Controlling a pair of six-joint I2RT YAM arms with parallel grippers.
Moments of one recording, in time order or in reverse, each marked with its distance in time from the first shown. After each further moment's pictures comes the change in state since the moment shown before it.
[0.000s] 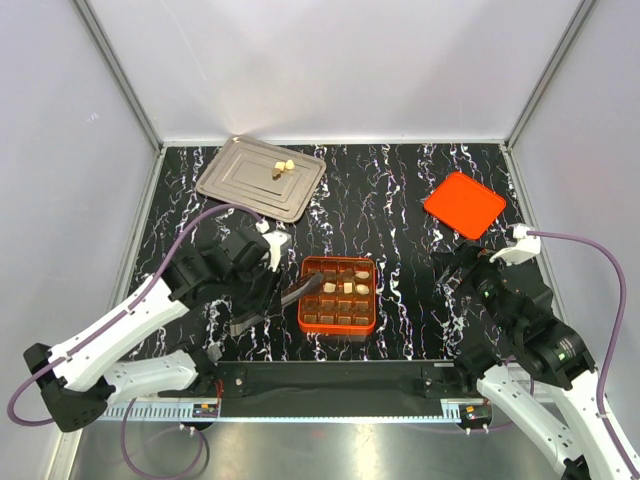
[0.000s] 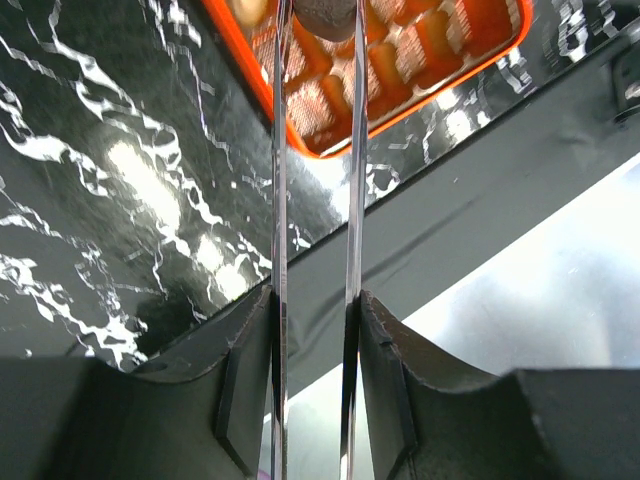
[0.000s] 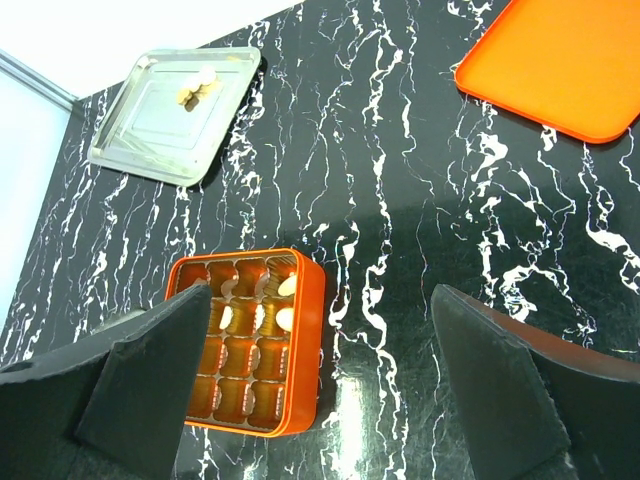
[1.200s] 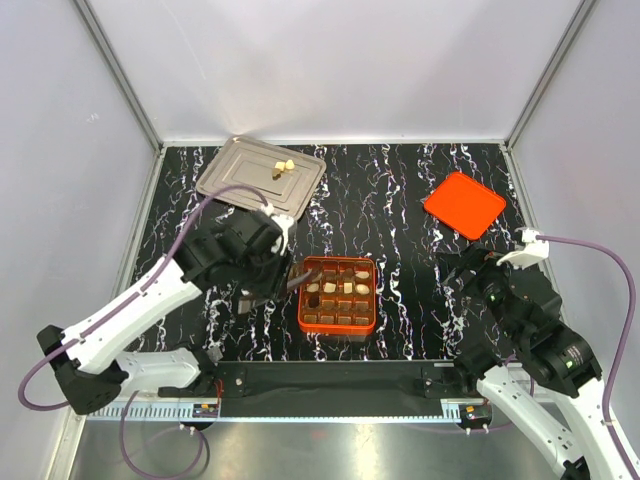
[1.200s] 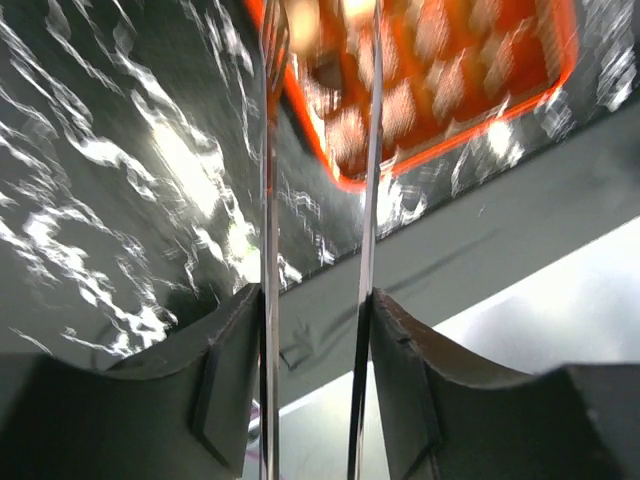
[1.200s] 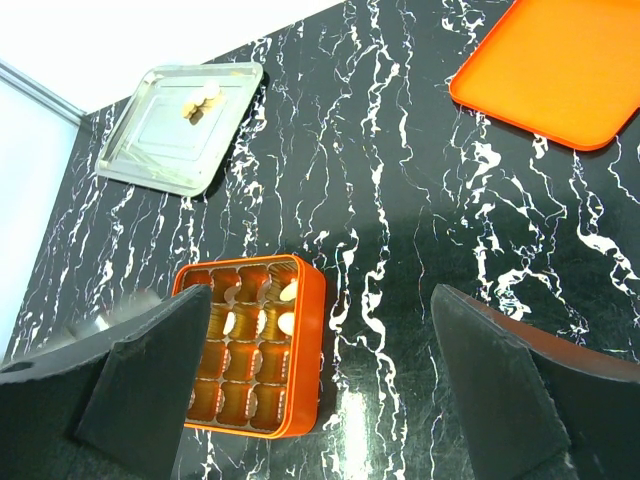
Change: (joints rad) left arm -0.006 0.126 0.115 -0.051 -0.106 -0.022; right arm 0.000 -0.031 0.020 -0.023 0.016 0.002
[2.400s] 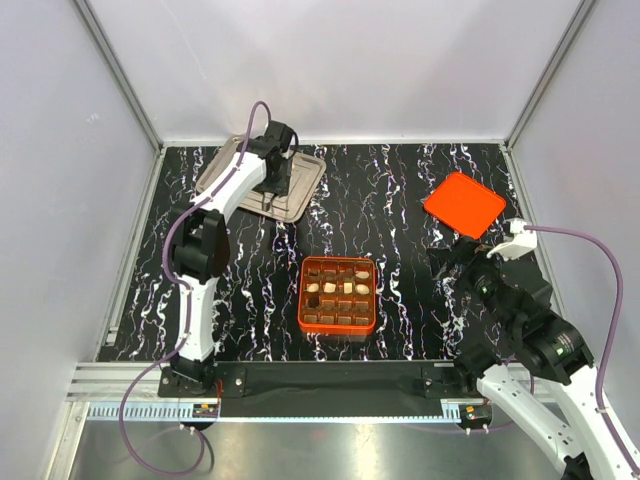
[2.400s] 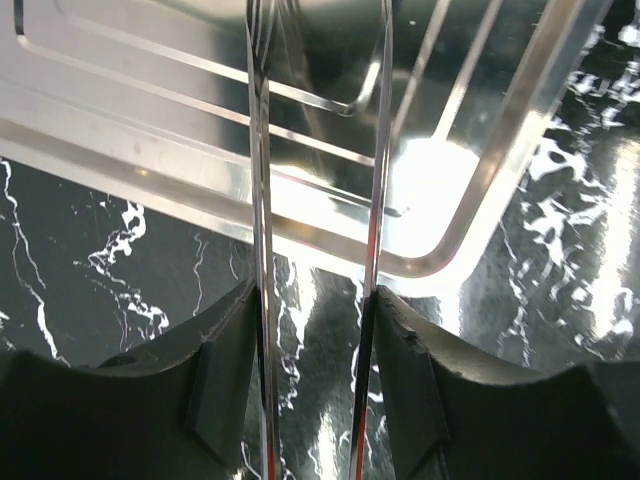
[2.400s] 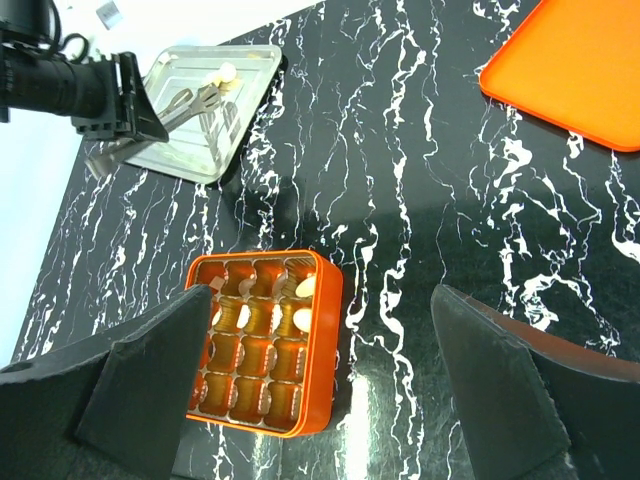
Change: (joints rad) left arm 0.504 1.041 0.754 0.283 -0.243 0.240; right arm 0.000 0.064 -0.001 0.049 -0.054 0.002
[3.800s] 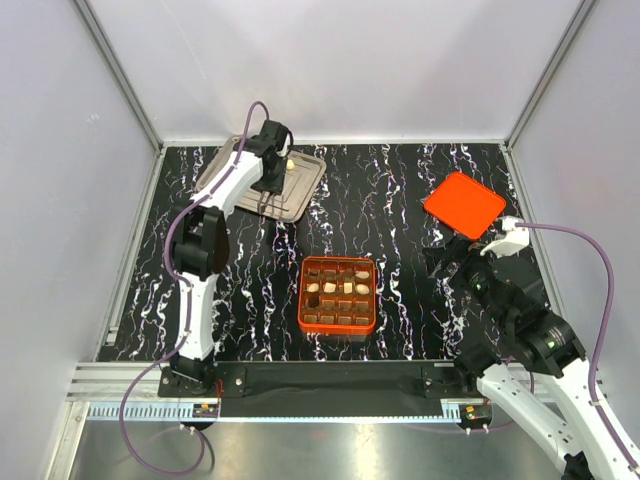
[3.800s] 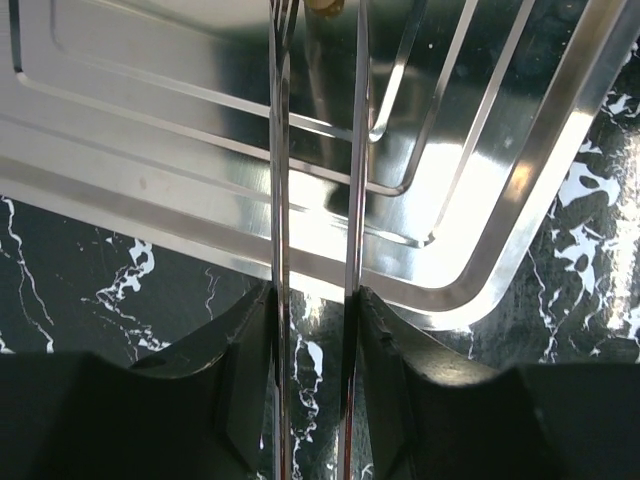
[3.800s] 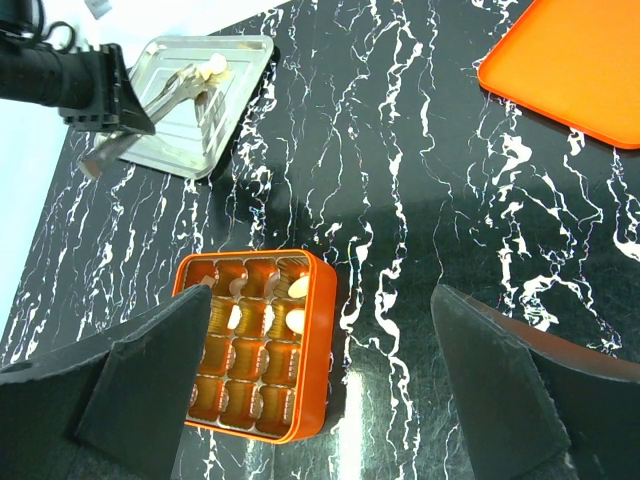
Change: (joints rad) left arm 0.036 0.051 0.019 0.039 0.032 0.064; right arm 0.000 0.028 -0.031 0.039 0.001 -0.010
